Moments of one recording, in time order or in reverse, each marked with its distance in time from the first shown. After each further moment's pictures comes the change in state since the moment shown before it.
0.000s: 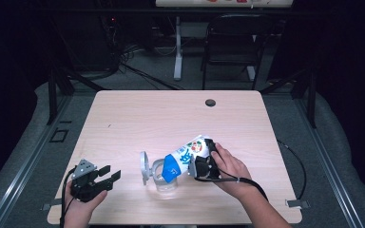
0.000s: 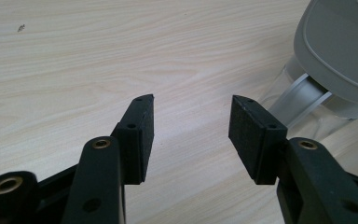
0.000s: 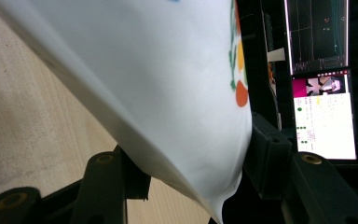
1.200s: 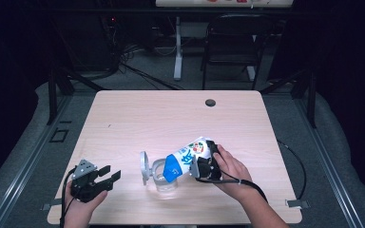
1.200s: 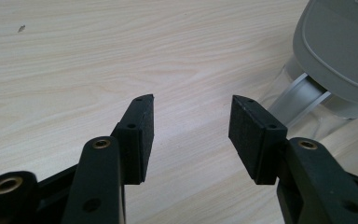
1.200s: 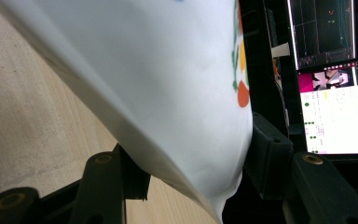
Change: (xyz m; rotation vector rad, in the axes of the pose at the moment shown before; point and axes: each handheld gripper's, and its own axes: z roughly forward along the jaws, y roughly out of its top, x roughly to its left) left arm -0.001 0.000 0.000 -0.003 0.003 0.000; right arm 0.004 -0.006 0.000 -0.004 0.011 0.045
